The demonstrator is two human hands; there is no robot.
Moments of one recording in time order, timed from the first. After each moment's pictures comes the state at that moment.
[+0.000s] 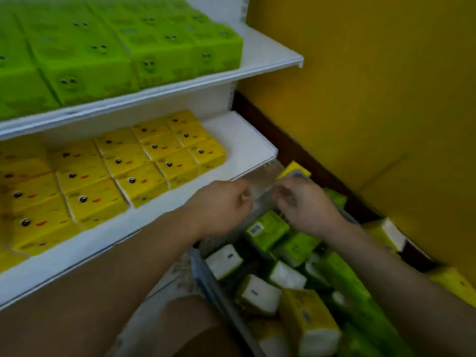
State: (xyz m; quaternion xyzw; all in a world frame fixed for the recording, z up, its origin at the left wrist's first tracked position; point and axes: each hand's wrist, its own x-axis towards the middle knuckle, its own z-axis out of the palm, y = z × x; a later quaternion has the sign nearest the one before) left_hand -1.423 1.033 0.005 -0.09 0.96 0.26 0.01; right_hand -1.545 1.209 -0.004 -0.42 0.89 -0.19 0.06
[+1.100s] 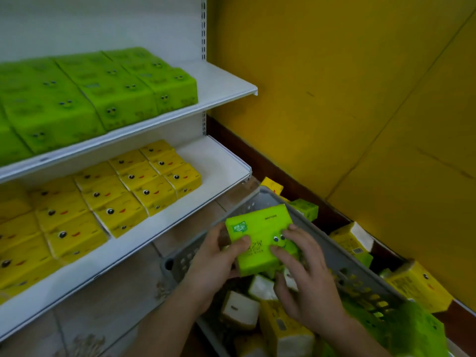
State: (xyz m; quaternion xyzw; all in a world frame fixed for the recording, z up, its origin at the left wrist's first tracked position) left_hand -1.397 1.143 0.001 -0.26 0.54 0.80 -0.02; right_hand -1.457 1.333 -0.014 -0.46 0.83 -0.28 -0.15
